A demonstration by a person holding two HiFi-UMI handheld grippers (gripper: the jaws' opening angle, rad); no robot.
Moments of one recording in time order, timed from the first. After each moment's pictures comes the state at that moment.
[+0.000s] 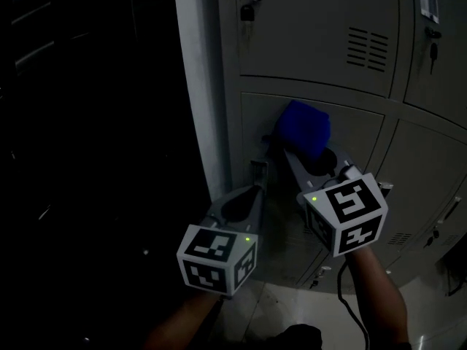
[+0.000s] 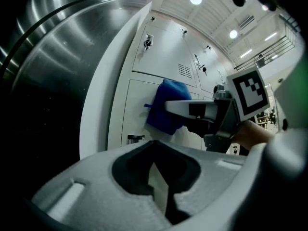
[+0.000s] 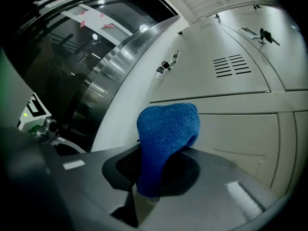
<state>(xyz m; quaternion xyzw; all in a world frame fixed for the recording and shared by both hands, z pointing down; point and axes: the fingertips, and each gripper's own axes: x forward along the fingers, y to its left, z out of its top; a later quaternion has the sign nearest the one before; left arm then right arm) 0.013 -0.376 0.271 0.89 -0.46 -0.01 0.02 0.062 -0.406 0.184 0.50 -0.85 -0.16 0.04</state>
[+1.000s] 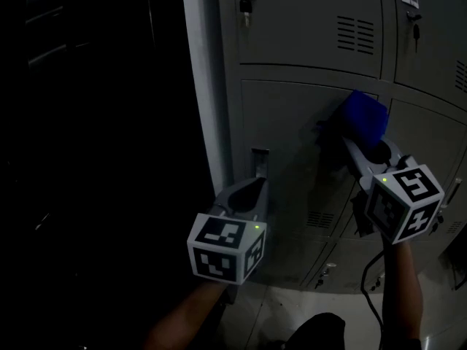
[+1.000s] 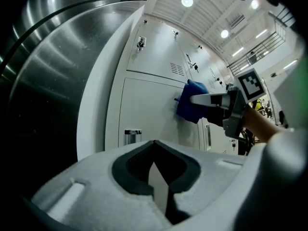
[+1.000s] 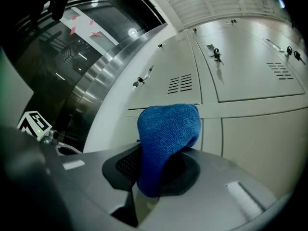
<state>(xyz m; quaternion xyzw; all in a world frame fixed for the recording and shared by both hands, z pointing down) 0.022 -0.370 0.286 0.89 -0.45 -0.01 -0.02 0.153 -0.363 0.174 0.56 -0.81 -0.16 0.00</state>
